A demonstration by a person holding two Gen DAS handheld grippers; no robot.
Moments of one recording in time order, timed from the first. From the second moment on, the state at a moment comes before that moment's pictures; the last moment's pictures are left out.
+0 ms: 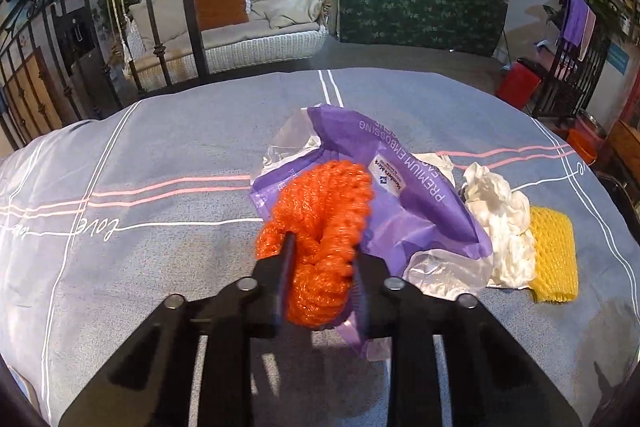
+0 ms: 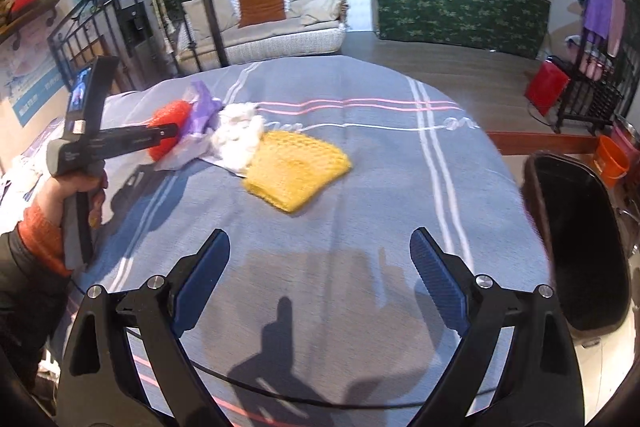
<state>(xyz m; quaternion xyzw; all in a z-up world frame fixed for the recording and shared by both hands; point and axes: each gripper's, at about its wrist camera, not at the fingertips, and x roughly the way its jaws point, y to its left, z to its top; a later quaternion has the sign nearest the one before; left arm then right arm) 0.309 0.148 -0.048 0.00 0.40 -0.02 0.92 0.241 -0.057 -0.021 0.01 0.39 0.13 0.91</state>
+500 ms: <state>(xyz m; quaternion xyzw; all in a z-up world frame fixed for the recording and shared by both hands) 0.238 0.171 -0.013 -0.07 0.33 0.01 0.94 0.322 0.022 -0.039 -0.05 0.43 0.18 0.88</state>
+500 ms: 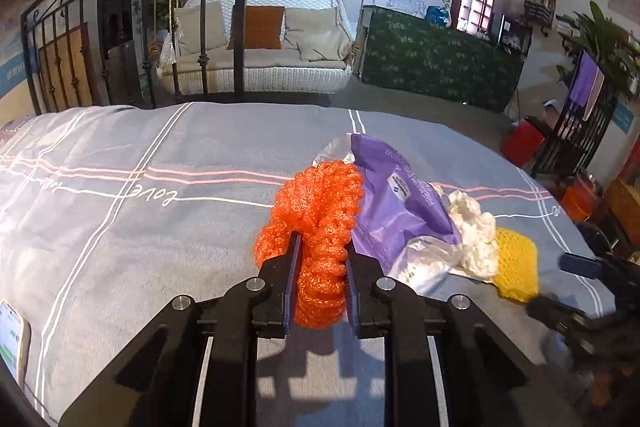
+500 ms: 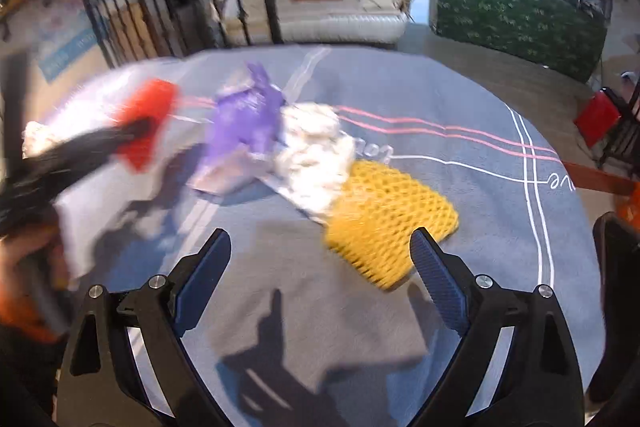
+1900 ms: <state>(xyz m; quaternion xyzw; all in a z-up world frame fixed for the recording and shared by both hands) 0.199 0.052 -0.019 -0.05 0.33 -0.14 0.93 0.234 -0.125 -0.028 0.07 0.38 0.04 0.92</state>
